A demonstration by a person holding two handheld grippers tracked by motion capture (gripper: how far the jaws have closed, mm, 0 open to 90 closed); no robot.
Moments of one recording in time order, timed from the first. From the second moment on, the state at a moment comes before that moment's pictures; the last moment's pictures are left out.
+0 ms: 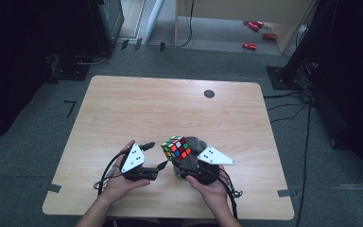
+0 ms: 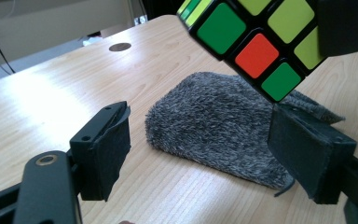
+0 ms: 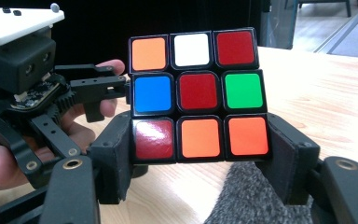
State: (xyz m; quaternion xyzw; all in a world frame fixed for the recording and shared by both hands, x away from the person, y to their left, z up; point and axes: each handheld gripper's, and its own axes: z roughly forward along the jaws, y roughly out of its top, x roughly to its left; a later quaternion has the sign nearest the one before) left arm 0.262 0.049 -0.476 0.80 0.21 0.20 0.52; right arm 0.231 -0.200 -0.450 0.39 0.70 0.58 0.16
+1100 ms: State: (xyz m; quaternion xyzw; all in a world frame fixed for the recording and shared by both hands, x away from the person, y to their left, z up) left arm 0.244 0.035 -0.486 0.79 0.11 0.30 0.53; right arm 0.240 -0.192 -0.462 0.45 0.70 0.56 0.02
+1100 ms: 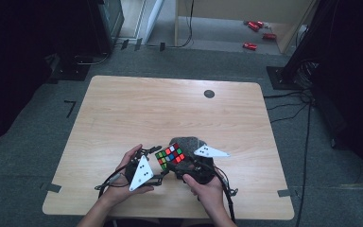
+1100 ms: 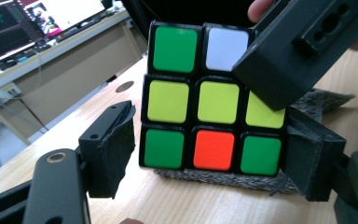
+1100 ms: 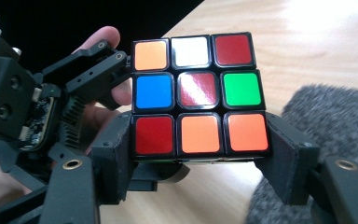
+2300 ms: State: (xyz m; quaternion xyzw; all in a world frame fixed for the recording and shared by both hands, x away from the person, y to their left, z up) left arm 0.272 0.077 -0.473 0.77 0.28 0.17 0.56; right arm 0.261 -0.208 -0.501 0.42 0.78 0.40 0.22
